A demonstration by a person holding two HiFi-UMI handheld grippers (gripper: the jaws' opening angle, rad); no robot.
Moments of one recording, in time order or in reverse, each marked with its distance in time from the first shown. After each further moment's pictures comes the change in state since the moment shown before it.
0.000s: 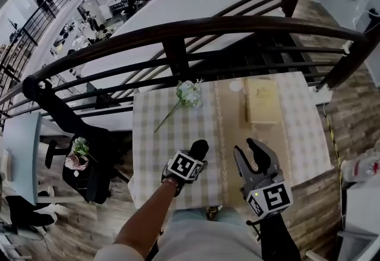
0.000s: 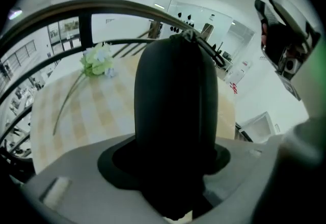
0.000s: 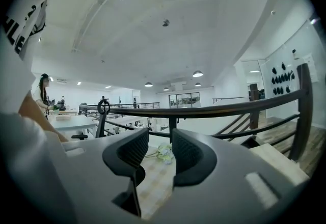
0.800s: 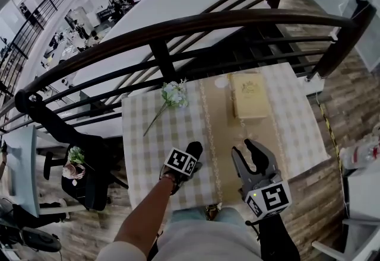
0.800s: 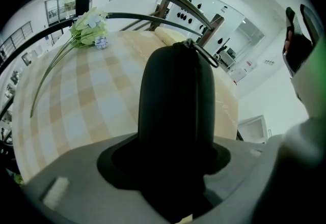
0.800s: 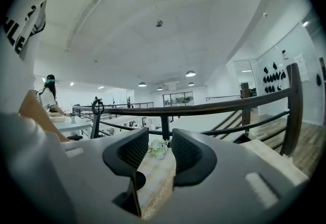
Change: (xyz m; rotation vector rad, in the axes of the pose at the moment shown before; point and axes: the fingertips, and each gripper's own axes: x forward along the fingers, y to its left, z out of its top) left arm 0.050 -0.001 -0.027 -0.089 0.140 -0.062; right arm -0.029 -0.023 -0.015 0.031 0.006 -0.072
